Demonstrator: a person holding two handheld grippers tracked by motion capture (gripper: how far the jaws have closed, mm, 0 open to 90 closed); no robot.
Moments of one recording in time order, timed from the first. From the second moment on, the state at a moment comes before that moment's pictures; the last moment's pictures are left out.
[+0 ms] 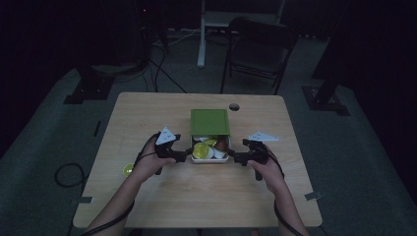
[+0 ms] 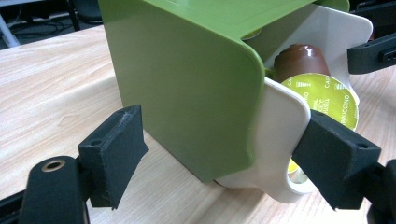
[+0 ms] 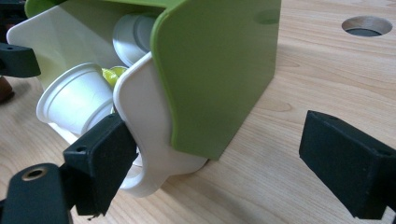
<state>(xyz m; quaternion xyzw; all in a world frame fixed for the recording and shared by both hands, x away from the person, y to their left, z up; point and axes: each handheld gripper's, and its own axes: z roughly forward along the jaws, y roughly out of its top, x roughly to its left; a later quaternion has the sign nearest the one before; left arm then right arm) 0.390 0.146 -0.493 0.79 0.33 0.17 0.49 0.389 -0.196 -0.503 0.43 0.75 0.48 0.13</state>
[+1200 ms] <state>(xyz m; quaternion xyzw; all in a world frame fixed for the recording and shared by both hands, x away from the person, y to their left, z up) 0.407 0.140 -0.492 0.78 0.35 0.20 0.48 0.403 -0.188 -0.504 0.46 0.73 0.47 0.16</state>
